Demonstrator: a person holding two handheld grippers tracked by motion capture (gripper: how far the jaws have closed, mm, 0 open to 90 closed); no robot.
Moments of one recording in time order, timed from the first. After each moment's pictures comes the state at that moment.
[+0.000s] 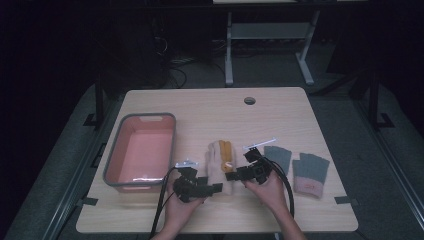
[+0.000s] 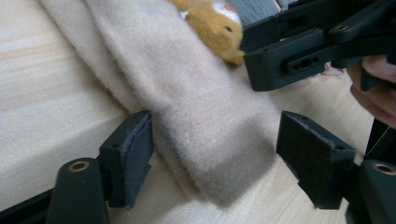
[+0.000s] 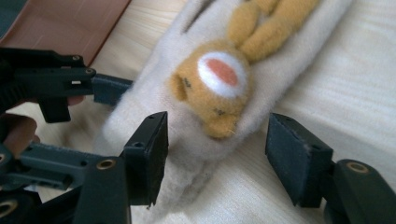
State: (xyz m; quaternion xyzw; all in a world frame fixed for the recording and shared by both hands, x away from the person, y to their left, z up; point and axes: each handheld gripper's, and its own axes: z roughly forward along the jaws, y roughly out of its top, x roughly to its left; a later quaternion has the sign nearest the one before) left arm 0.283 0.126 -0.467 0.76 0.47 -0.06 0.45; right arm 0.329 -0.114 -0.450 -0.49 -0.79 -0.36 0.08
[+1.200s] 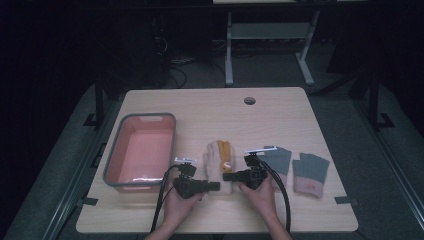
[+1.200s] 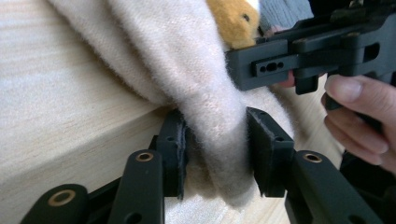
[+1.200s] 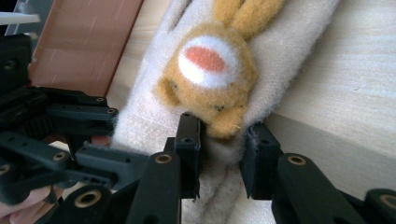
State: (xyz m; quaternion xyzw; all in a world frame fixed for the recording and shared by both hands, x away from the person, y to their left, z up) left arm 0.300 0.132 -0.475 0.74 0.50 -0.14 0.43; right arm 0.325 -0.109 -0.477 -0.55 -0.71 -0.41 0.15
